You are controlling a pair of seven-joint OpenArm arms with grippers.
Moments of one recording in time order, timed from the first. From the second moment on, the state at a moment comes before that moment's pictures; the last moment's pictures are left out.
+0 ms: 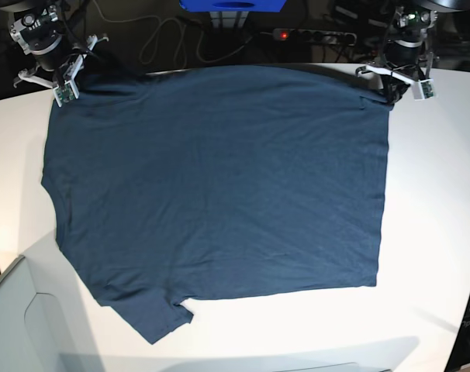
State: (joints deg) left arm 45.1 -10.9 -24.8 109.9 -27.3 -5.5 23.4; right arm -37.6 1.5 33.7 121.5 -0.2 46.3 -43.7
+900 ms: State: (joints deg) left arm 27.4 -10.9 -24.7 104.5 -27.2 -5.3 24.0; right arm -5.2 4.1 23.5 106.7 -10.7 46.5 -53.2
